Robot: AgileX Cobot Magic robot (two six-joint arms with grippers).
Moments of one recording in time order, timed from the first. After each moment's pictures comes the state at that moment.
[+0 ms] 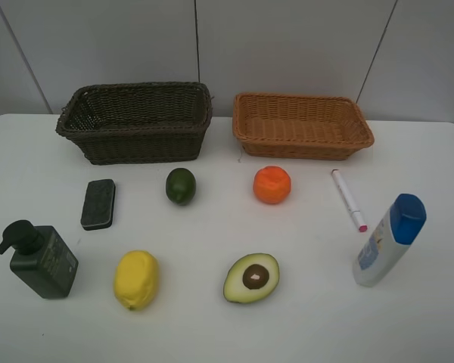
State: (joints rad) left arm -0.02 -0.01 -0.51 -0.06 1.06 0.00; right arm 0.00 0.00 -0.51 -0.15 1.06 0.12
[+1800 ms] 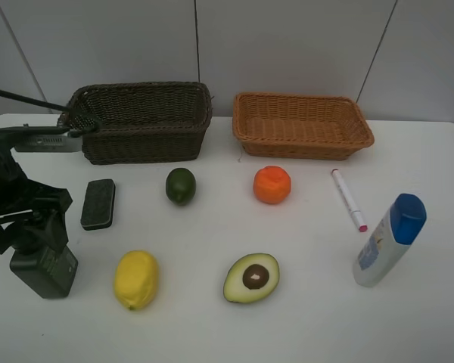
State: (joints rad) left arm -0.22 1.50 -0.78 -0.06 0.90 -0.10; right arm 0.00 0.00 -0.51 -0.15 1.06 0.12
